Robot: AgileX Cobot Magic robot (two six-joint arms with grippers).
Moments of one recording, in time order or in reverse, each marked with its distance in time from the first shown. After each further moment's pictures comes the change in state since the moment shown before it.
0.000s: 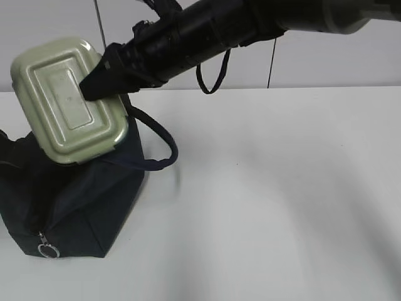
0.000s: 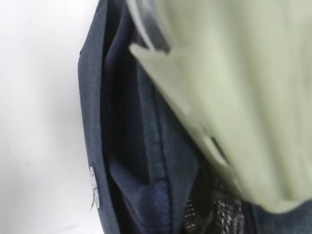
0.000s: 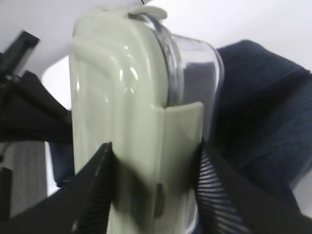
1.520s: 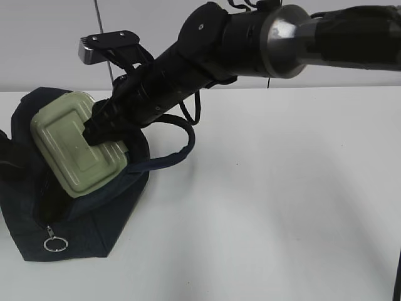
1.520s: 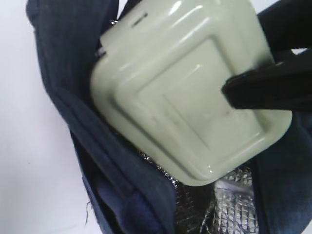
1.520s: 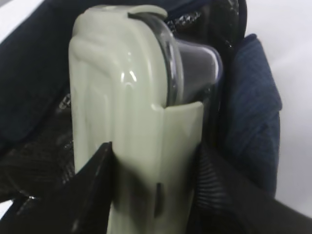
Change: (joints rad) left arm 0.000 0.000 0.000 0.001 -0.001 -0.003; right arm 0.124 0.093 0.000 -0.289 -0.243 0.166
